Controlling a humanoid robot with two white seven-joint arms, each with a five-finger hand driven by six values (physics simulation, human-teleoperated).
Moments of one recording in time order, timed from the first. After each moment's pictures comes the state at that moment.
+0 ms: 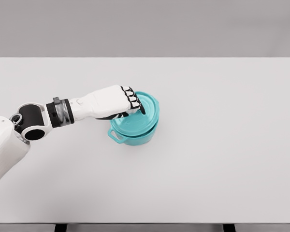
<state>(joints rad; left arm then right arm) -0.55 0.53 -0.62 -1.53 -0.66 -0.61 -0.30 0.06 0.00 -0.30 0.08 0.25 -0.01 0.09</state>
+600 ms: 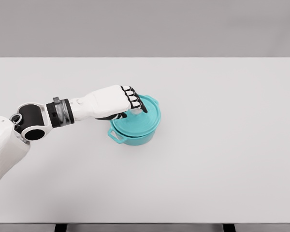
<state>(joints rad) -0.55 0.53 -0.62 -1.53 -0.66 -0.61 -0.30 0.06 0.00 -0.30 0.08 0.25 -0.01 0.09</state>
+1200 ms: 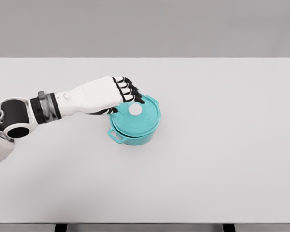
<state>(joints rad) -0.55 0.63 -0.56 -1.66 -0.63 -0.61 -0.30 0.06 0.00 -0.30 0.08 0.25 -0.01 0.09</state>
